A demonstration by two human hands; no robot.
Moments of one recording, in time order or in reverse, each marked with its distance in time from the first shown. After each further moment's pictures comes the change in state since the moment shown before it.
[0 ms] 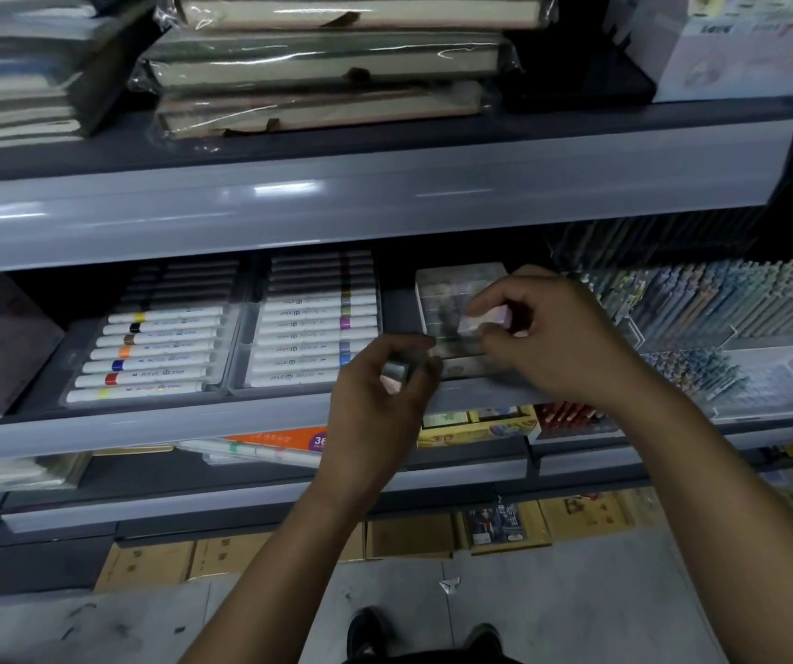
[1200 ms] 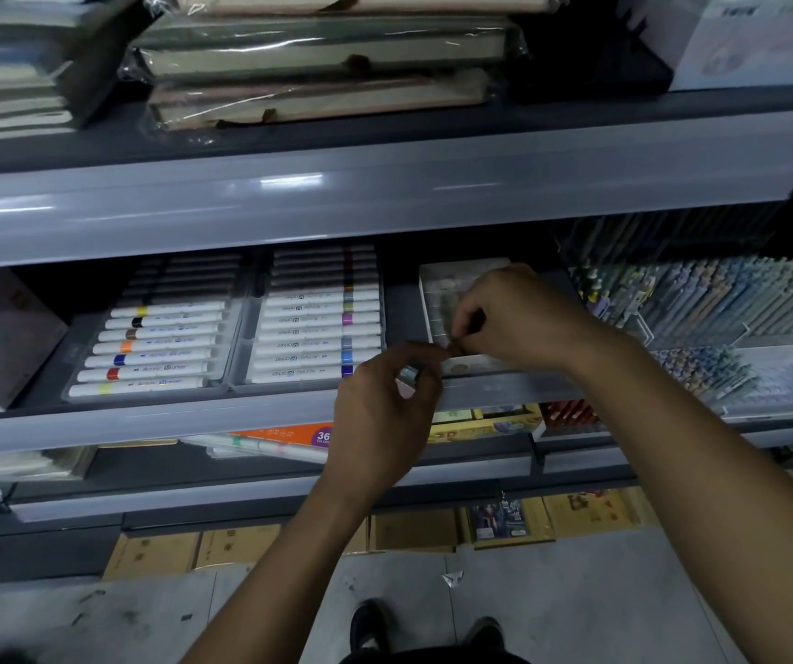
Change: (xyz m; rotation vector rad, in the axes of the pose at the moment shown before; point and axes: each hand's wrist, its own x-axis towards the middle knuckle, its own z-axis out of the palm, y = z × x) left_hand 0.002 -0.004 0.005 0.315 -0.002 0.093; right_hand 0.047 0.011 0.019 -0.281 -0.304 -0.051
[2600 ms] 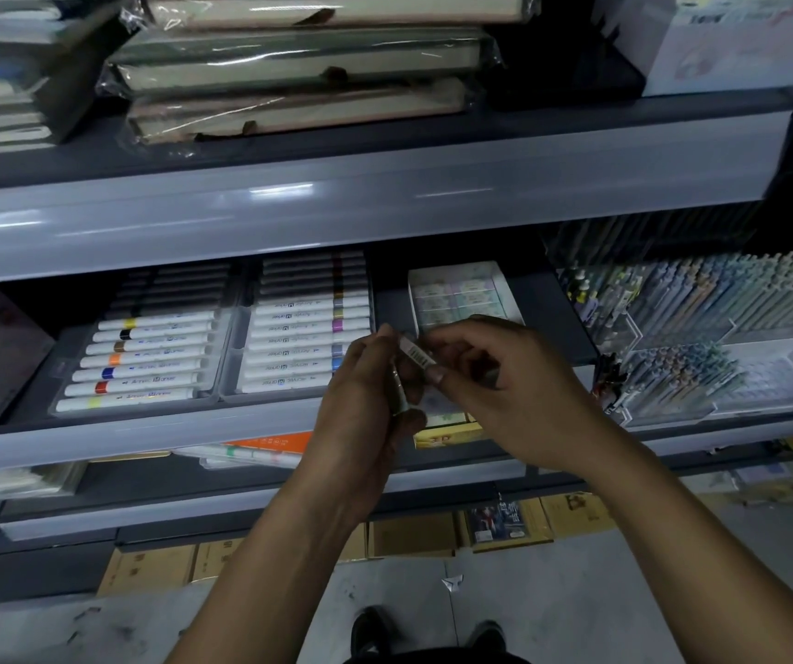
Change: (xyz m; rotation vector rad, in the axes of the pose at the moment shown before) left_hand 0.005 0.022 -0.012 -0.934 -0.125 -0.566; right_hand -0.070 -0.034 0.028 0.462 0.252 -0.063
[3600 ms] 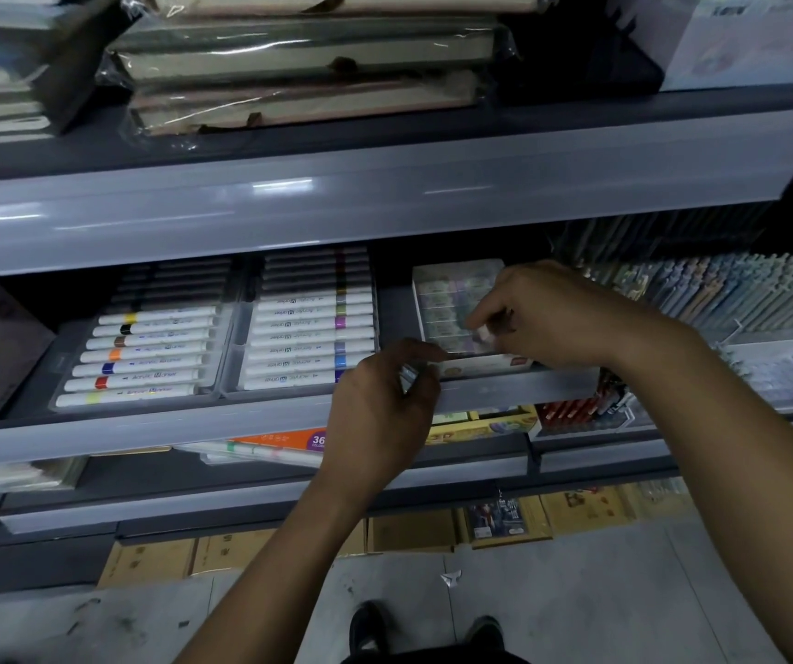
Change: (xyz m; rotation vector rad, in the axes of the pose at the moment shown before) left_hand 0.018 -0.021 -0.010 1.000 0.110 0.589; right_hand 0.064 0.025 -0.059 -0.593 -0.325 0.037
